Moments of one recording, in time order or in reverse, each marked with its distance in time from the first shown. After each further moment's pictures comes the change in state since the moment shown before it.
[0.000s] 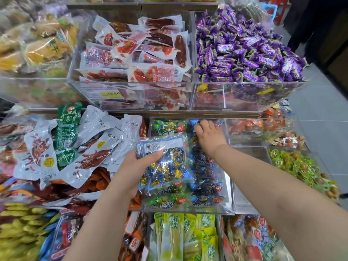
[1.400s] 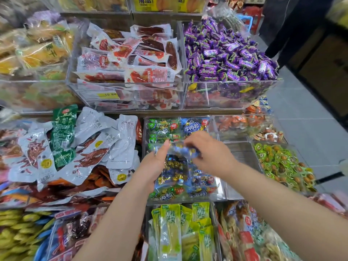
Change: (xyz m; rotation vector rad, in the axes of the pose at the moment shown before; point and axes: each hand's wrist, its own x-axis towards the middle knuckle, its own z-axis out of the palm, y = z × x) left_hand 0.006 -0.017 0.032 0.244 -0.021 -0.195; right_hand -0.112 -0.032 -0.096 0.626 0.229 -0.115
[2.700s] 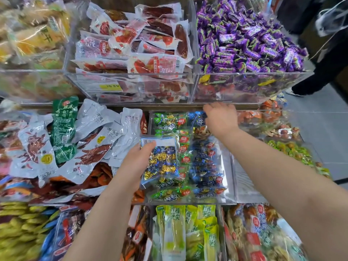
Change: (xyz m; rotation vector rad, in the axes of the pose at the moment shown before) left_hand 0.028 -0.010 -0.040 -0.122 0.168 0.044; right_hand 0.095 0.087 0.028 -0.588 0.068 0.258
